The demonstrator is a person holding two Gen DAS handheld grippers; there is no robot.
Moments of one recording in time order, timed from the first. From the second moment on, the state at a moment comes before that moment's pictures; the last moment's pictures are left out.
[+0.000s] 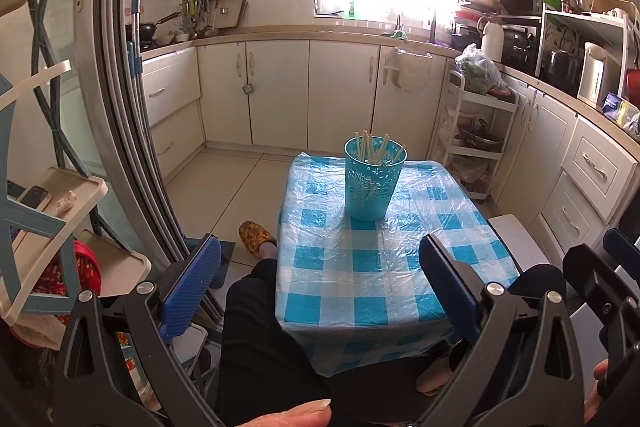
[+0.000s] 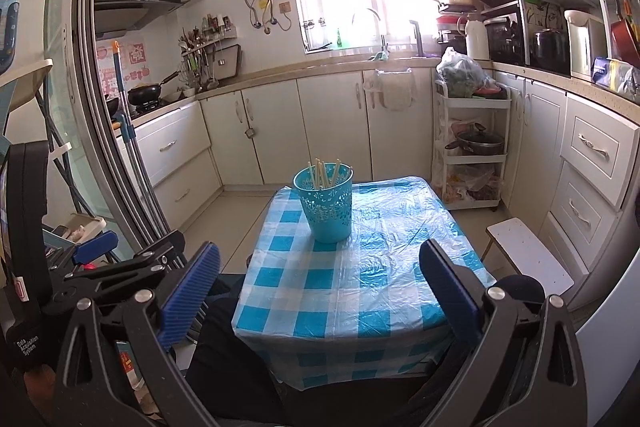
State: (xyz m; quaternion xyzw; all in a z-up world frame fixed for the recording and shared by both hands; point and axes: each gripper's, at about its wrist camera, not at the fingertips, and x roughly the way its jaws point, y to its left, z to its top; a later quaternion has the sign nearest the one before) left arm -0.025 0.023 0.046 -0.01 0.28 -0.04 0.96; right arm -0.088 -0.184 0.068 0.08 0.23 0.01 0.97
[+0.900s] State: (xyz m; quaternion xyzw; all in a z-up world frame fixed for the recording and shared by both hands) left arm -0.037 0.022 0.052 -0.01 0.26 -0.03 0.96; right arm -0.100 -0.182 0.075 0.07 0.22 0.01 0.97
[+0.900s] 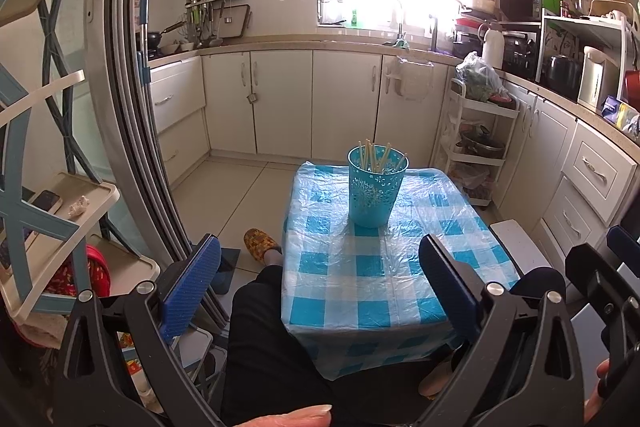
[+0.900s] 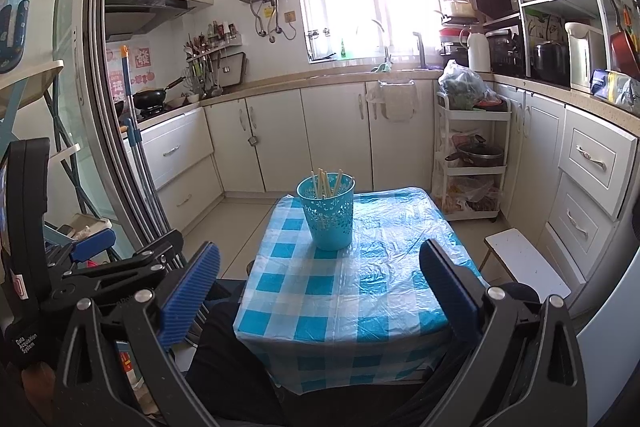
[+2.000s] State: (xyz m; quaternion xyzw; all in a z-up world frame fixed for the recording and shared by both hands) left arm -0.042 0.025 0.060 -0.01 0.25 -0.03 0.97; right arm -0.103 -0.186 0.080 0.07 0.21 0.02 0.98
